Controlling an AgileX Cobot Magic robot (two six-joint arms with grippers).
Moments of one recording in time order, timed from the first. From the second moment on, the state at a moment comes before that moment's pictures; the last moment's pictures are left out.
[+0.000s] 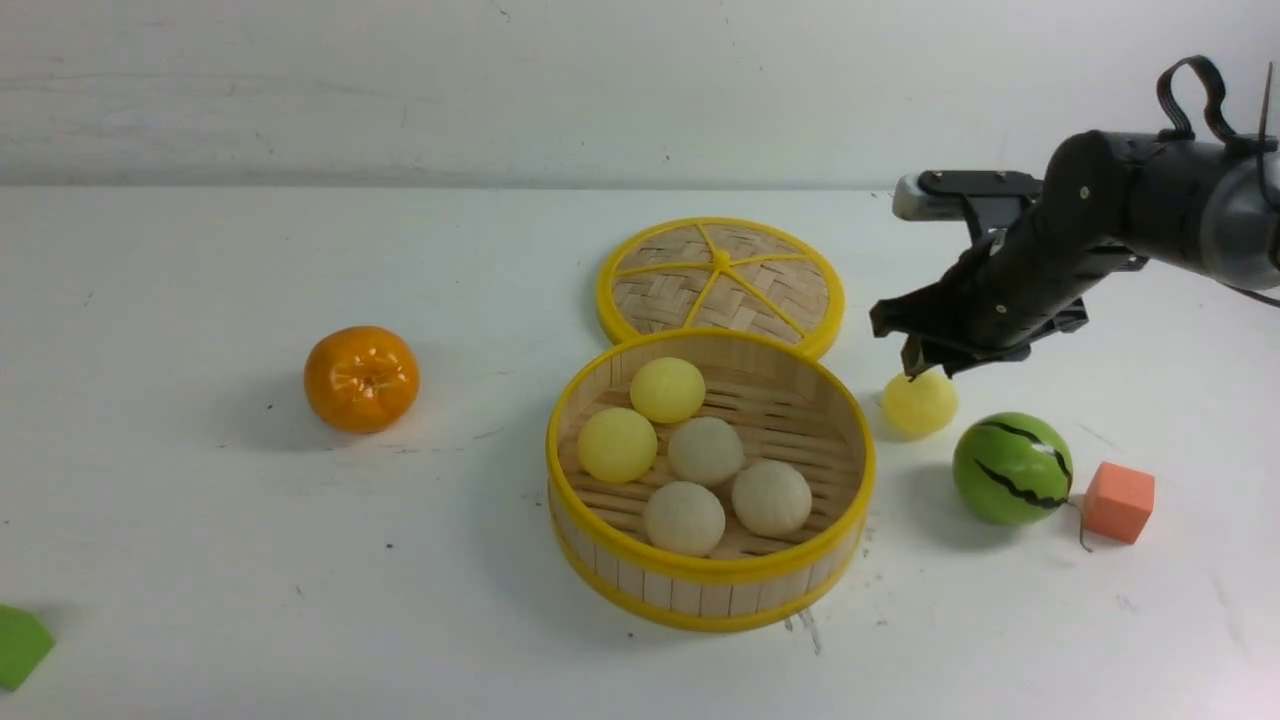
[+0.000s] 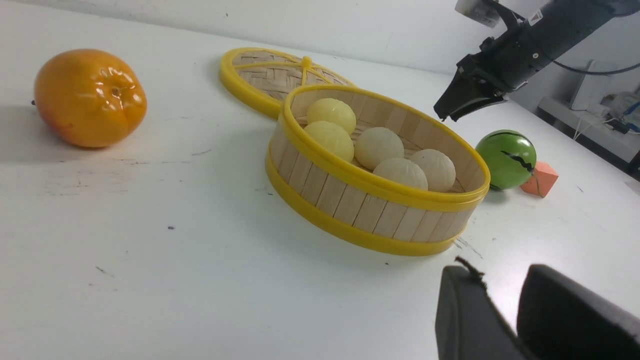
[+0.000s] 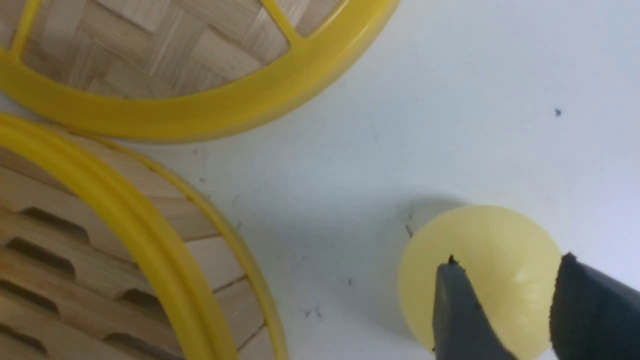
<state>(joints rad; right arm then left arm) 0.16 2.10 -1.66 0.17 0.67 -0.04 -0.55 0.06 0.03 -0.15 0.06 -0.18</state>
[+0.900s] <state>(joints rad) 0.16 2.18 -1.74 0.14 0.72 -0.05 -0.55 0.06 0.03 -0.15 0.06 -0.18</state>
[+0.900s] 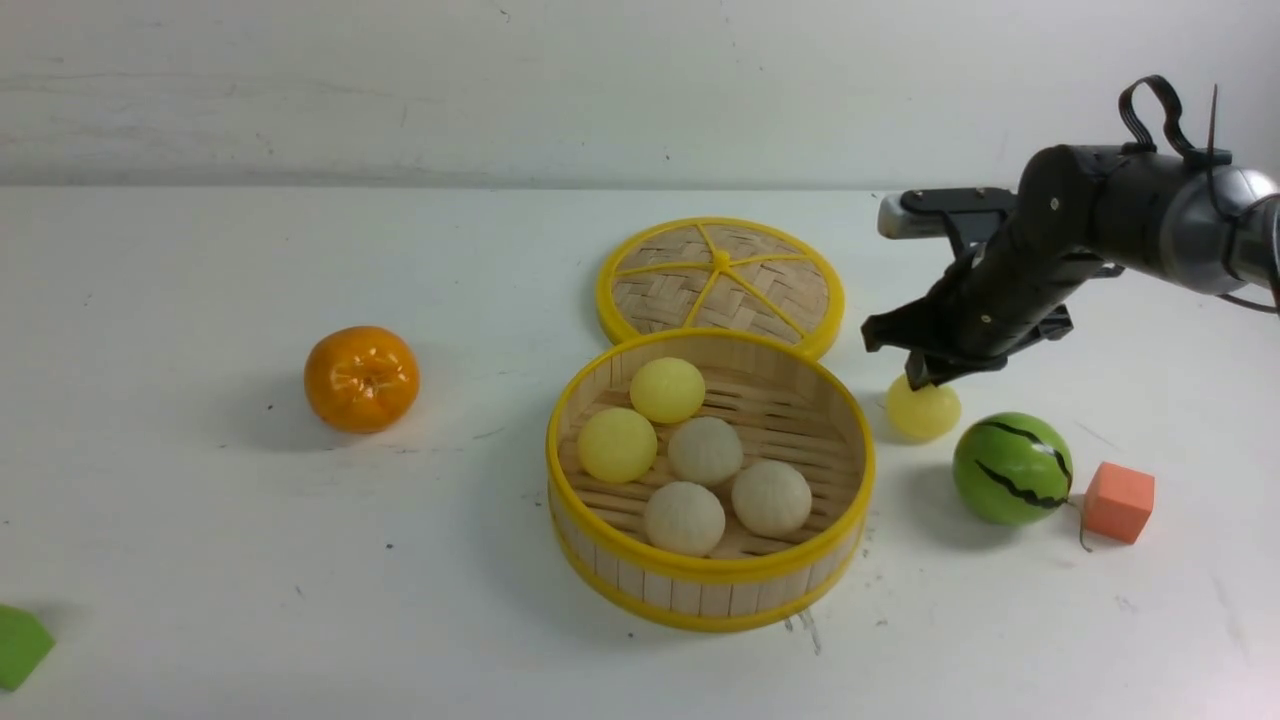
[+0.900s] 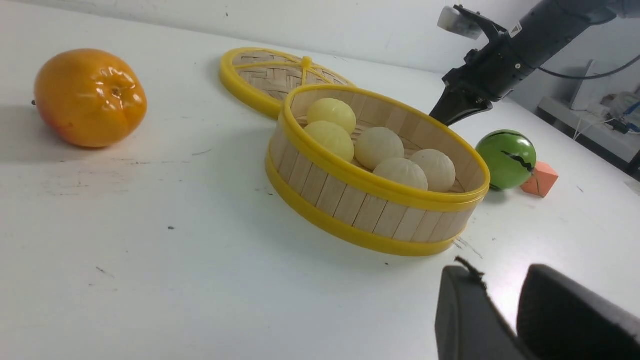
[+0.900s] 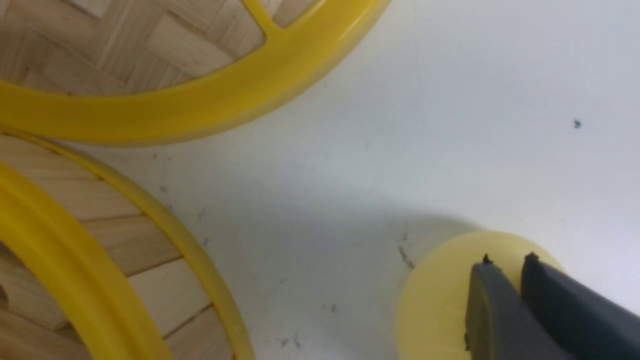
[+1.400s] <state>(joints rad) 0.16 2.02 -1.74 0.20 0.86 -0.13 -0.55 0.06 0.03 -0.15 0.06 -0.18</state>
